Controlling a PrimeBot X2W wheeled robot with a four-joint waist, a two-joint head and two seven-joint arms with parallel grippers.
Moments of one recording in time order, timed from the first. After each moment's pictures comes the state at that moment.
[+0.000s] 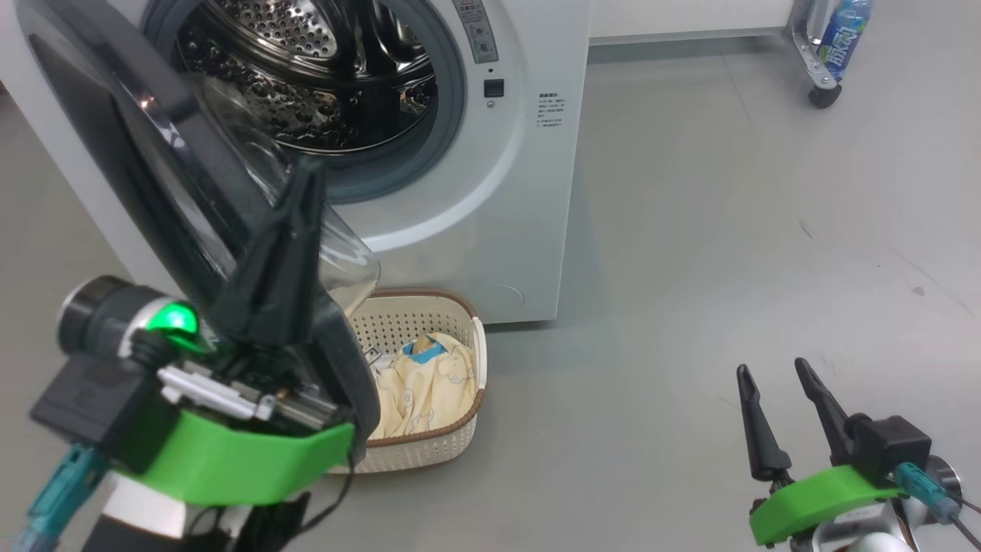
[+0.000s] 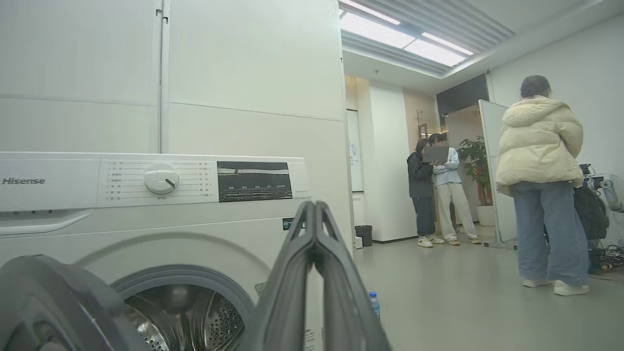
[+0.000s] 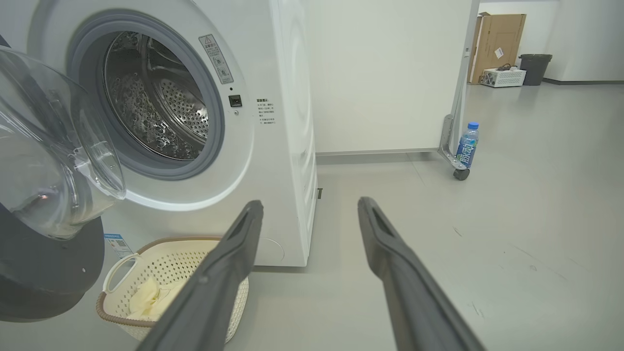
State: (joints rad) left arm -0.28 0.23 -0.24 -0.39 -0.30 -0.13 -0.09; right arm 0.05 -0.05 0.05 0.17 0.13 0.13 -0.25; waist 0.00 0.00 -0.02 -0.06
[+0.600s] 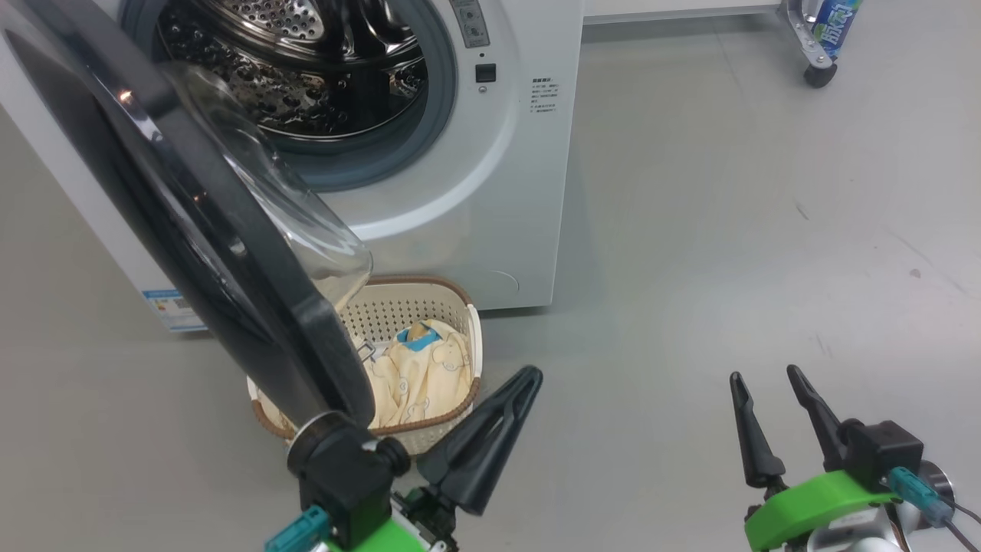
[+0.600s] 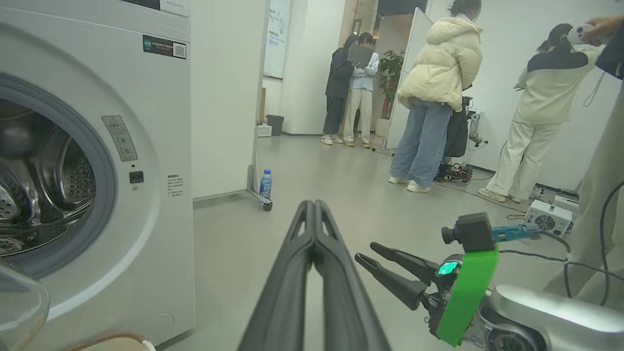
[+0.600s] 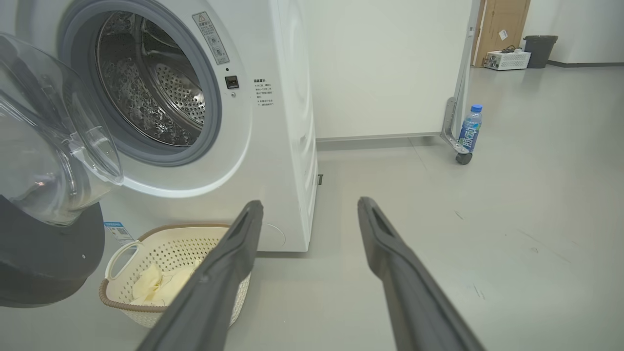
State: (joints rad) left arm -0.17 0.19 -0.62 -0.33 -0.37 -0.13 0.03; right arm 0.06 -0.05 0.06 0.18 0.14 0.13 -0.25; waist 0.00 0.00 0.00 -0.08
